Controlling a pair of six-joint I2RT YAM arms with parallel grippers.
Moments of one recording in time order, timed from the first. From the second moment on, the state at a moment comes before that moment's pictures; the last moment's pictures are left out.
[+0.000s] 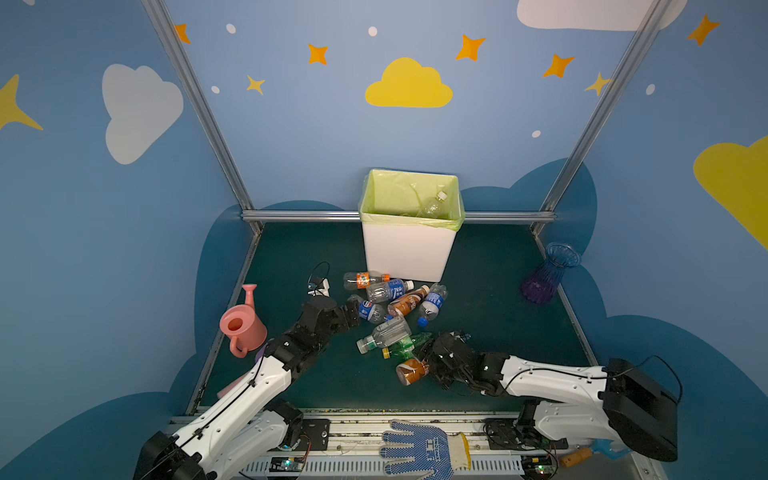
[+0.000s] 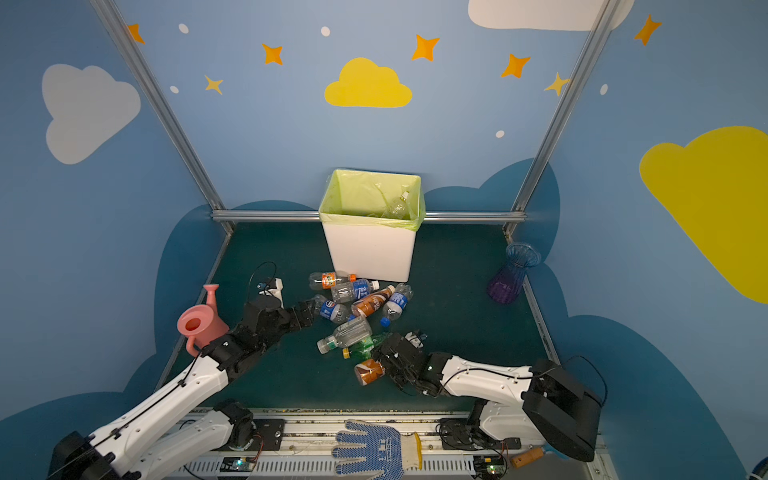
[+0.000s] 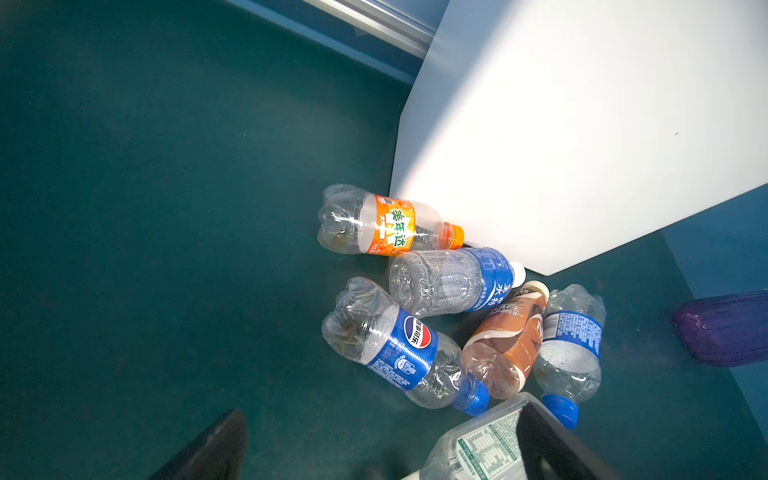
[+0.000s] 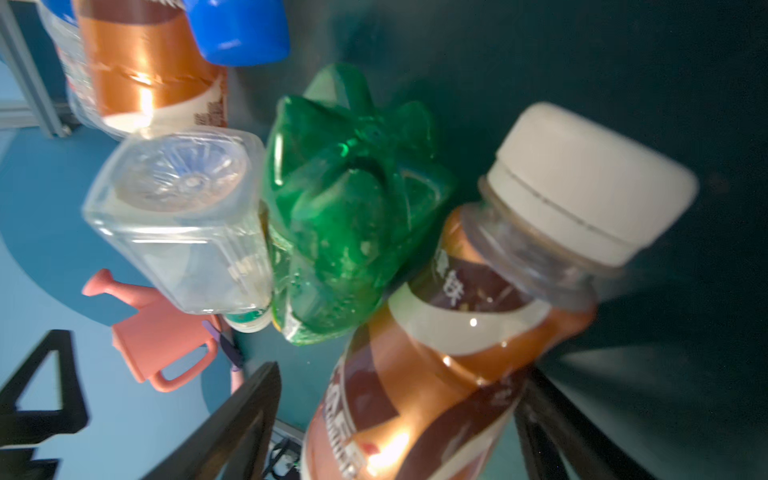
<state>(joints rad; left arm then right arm) -0.50 0.91 0.58 -0.27 -0.23 -0.61 1.08 1.25 0.48 -0.10 0.09 1.67</state>
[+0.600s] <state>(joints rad) -0.48 0.88 0.56 -0.27 -0.26 -0.61 1.07 1.34 0.50 -0.08 0.07 1.71</state>
